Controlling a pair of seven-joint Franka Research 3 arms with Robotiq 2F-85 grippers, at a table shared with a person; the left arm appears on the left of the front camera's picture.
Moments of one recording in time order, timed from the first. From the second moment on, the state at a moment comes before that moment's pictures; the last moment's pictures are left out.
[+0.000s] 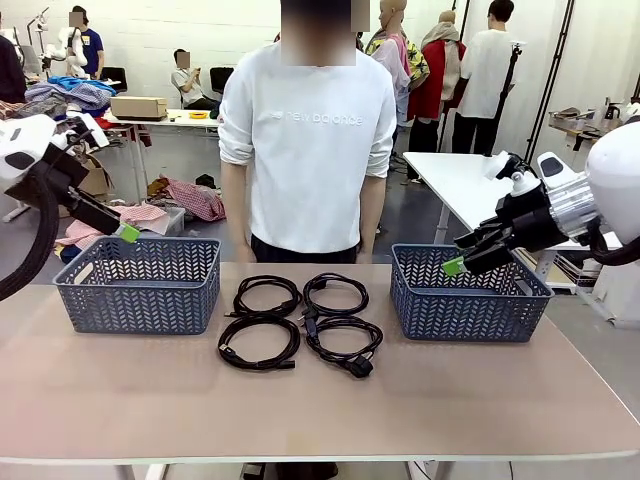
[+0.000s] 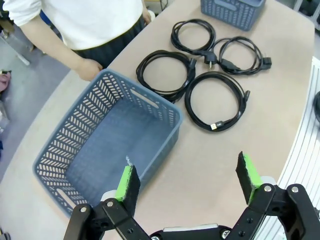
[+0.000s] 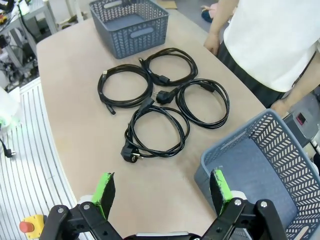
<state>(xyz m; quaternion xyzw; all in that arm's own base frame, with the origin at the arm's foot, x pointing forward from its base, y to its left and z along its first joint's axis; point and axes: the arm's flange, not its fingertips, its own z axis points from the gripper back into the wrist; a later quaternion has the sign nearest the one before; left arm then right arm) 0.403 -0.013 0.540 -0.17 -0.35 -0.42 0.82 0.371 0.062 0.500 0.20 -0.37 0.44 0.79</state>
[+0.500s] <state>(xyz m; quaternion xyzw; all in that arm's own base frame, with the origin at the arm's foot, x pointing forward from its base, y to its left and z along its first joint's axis) 0.403 -0.013 0.539 -0.17 -0.35 -0.42 0.82 0.371 0.061 0.500 0.20 -0.37 0.44 0.79</state>
